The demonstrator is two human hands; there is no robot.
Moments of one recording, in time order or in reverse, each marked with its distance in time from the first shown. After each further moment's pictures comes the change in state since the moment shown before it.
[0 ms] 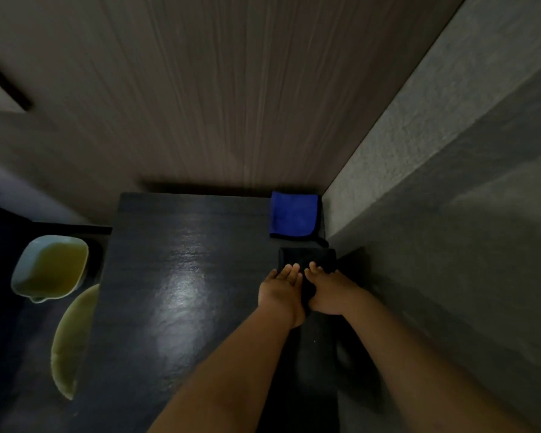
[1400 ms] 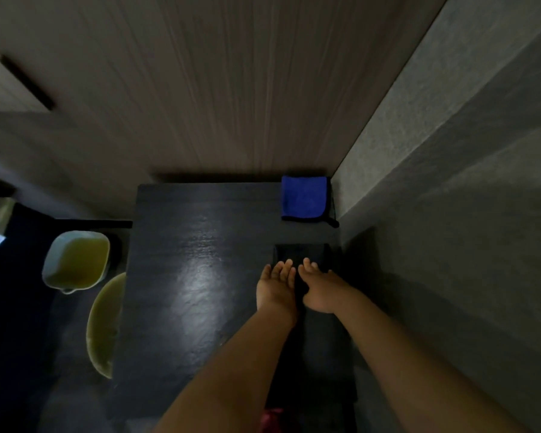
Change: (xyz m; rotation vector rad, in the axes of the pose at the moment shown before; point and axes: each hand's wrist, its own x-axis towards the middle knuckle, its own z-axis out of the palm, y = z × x) left_hand -0.040 -0.012 0.027 0.194 -0.097 -0.107; right_hand -0.026 -0.046 0.022 0.183 -0.020 -0.058
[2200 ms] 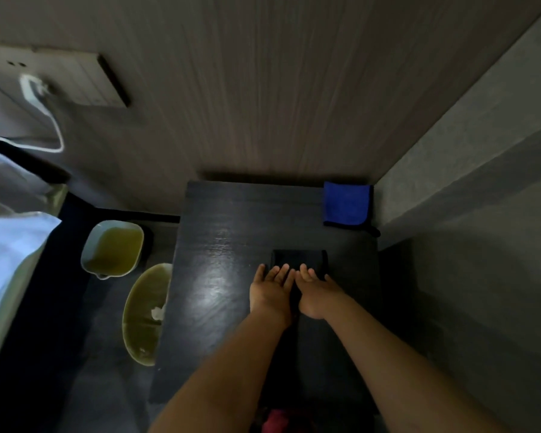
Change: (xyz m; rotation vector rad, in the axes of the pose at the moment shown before) left_hand -0.025 -0.073 0.038 -0.101 0.047 -0.089; right_hand 0.017 -0.090 0.007 -0.127 -0.087 0.006
